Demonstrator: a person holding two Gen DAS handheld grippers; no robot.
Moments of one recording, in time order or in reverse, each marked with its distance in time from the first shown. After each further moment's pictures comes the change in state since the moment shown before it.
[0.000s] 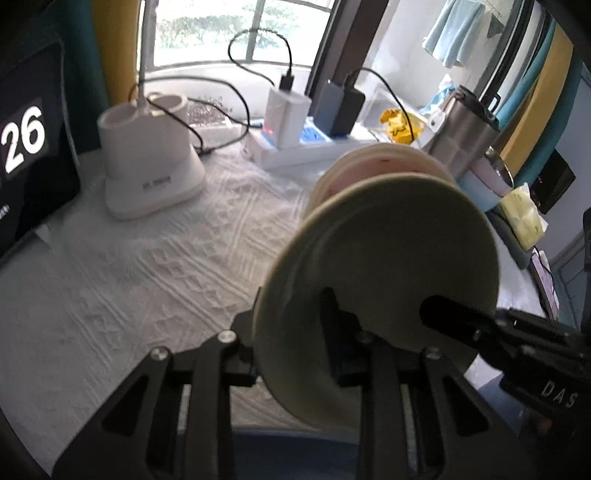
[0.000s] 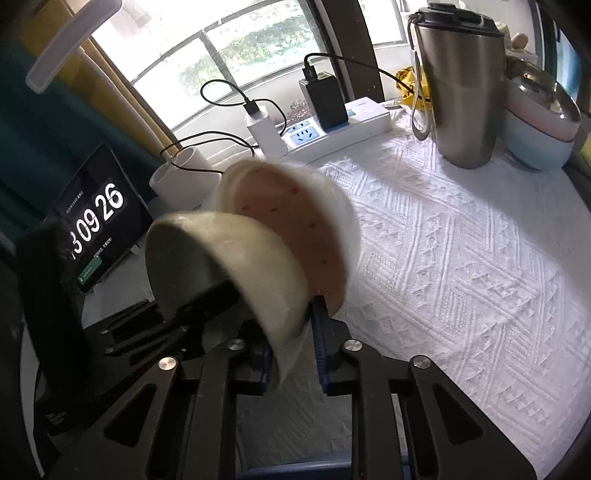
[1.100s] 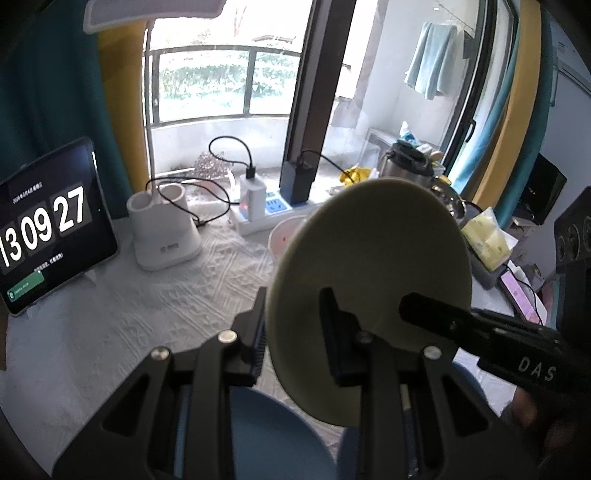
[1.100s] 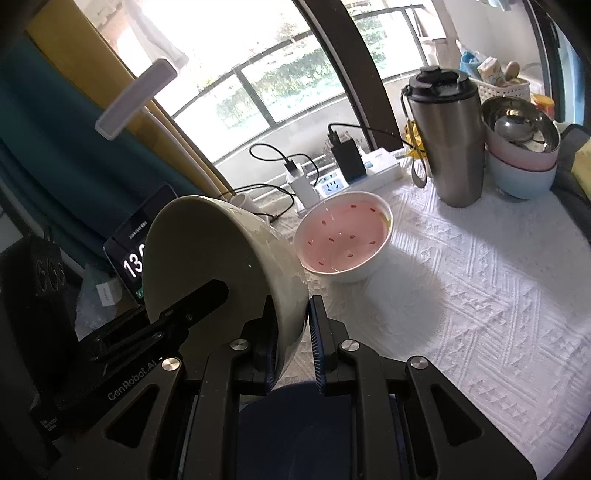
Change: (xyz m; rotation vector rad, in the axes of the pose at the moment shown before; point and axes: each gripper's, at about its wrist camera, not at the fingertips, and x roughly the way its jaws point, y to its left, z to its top) left arm -0.098 -0.065 0.001 0.059 -0.194 0.045; right arm -0.080 -0.016 -0.008 -0.009 -0.141 0.166
